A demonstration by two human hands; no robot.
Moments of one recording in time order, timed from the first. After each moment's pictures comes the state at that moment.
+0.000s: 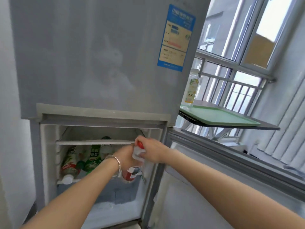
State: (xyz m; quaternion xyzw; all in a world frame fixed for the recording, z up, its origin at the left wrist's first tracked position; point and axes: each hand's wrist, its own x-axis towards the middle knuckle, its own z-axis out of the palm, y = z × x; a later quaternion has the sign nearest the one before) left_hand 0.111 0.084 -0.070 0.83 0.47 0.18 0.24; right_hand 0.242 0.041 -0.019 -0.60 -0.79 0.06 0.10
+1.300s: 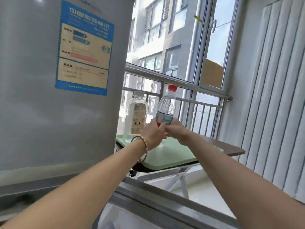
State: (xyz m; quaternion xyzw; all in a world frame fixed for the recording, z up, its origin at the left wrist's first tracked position) left_hand 0.406 0.118 0.120 0.80 0.35 0.39 0.29; right_hand 0.536 0.109 0.136 -0.65 -0.58 0.17 0.46
